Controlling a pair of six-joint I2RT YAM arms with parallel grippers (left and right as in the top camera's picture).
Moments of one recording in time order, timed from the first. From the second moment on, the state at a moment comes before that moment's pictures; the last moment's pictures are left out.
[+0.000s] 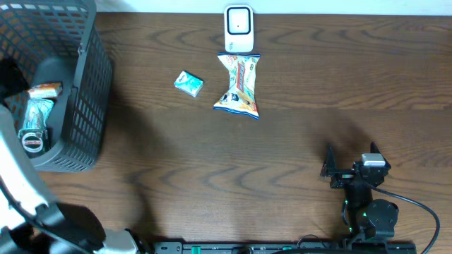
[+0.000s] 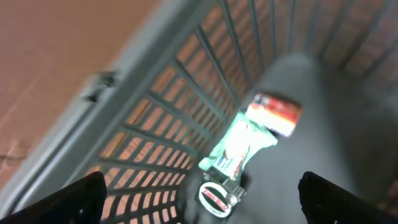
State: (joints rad) left arm 0.59 1.64 1.71 -0.87 -0.22 0.18; right arm -0.02 0.01 0.01 -0.07 -0.02 -0.01
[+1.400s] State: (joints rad) left arm 0.50 2.11 1.67 -0.73 -0.43 0.59; right arm -0.02 0.01 0.01 -0.07 -0.02 -0.01
